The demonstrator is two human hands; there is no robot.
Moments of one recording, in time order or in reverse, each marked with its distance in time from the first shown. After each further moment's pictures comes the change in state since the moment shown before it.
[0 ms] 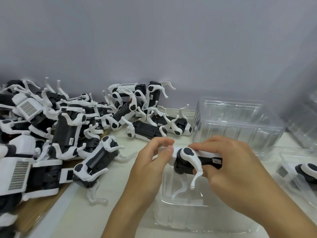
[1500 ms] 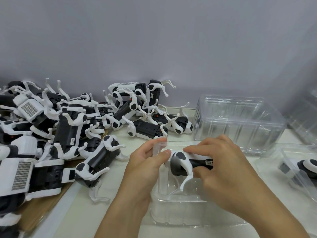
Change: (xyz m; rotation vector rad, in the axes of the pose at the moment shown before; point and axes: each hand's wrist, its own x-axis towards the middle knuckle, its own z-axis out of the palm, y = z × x) left_hand 0.003 0.003 0.001 -0.295 0.140 -0.236; right_hand 0.002 0.001 0.017 -0.083 0.023 -0.097
